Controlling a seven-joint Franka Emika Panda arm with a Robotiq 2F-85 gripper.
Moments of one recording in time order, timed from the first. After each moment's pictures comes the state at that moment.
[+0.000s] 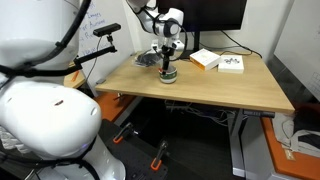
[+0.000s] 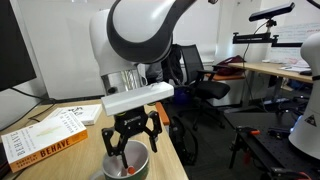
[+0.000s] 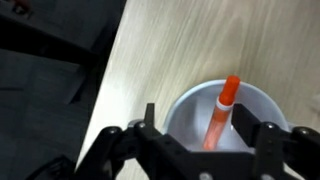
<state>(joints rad) 0.12 0.53 -0.01 -1.79 0.29 2.14 0.93</state>
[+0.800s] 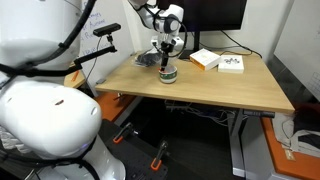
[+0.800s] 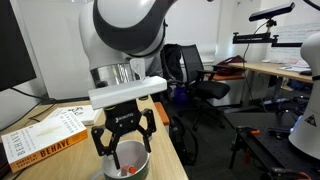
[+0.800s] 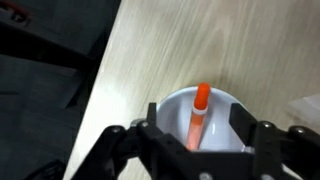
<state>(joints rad) 0.12 0.55 0.00 -1.71 0.31 2.07 0.93</state>
